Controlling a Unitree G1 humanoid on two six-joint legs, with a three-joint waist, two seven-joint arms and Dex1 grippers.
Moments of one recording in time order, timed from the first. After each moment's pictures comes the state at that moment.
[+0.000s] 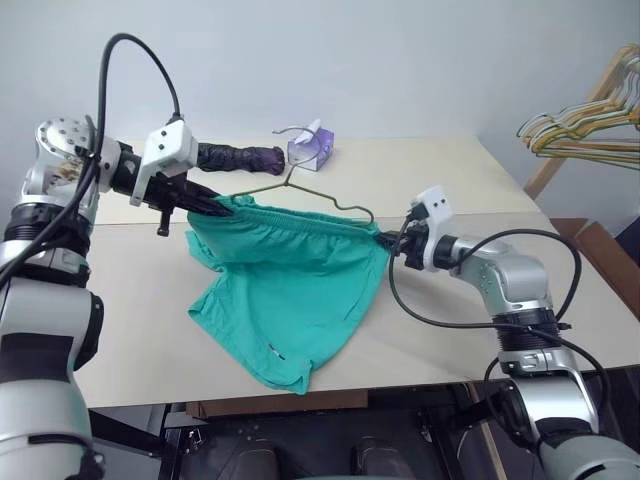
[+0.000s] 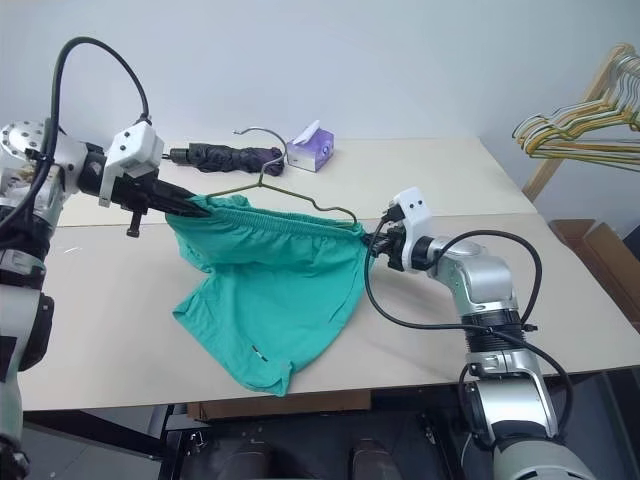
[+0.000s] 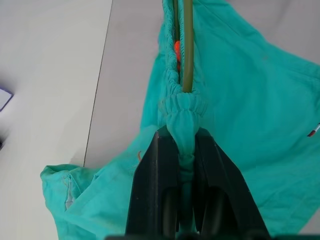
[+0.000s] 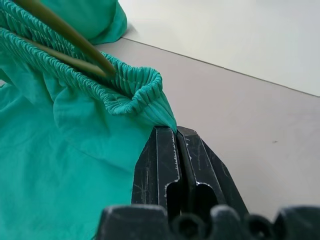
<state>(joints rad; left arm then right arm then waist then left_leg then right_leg) -1.23 0.85 -0.40 0.97 -0.20 -0.10 -1.61 -0.68 -0.45 0.01 0.21 0.33 0.76 0.68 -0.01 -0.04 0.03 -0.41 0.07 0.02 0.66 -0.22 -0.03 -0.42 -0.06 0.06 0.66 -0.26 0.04</state>
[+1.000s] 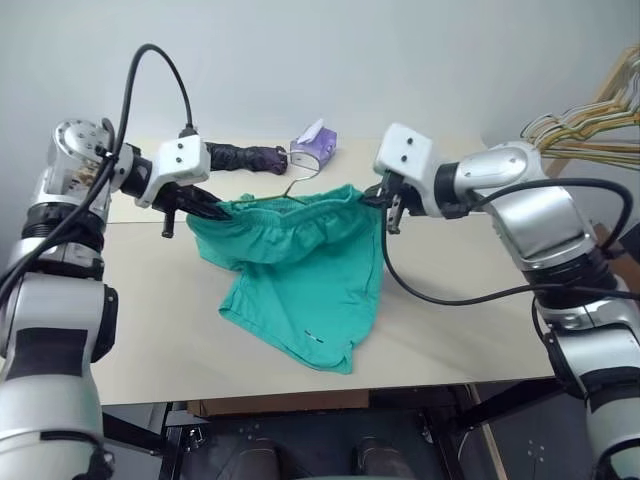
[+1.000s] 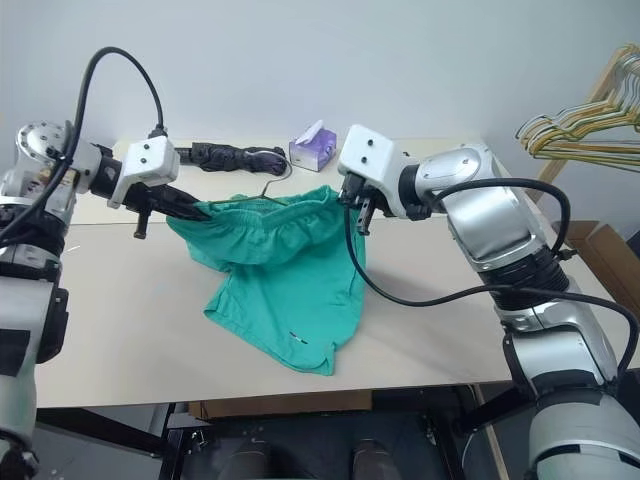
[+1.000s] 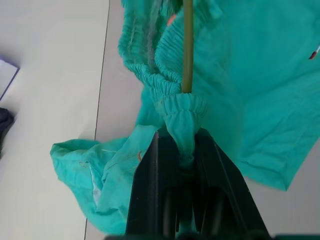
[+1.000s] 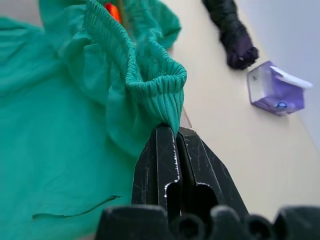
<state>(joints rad) -1.24 0.77 -0.28 1.04 0.04 -0.19 -1.58 -1.04 -0.69 0.40 -0.03 0.12 0.73 0.96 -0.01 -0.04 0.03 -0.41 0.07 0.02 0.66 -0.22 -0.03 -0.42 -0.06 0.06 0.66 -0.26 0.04</state>
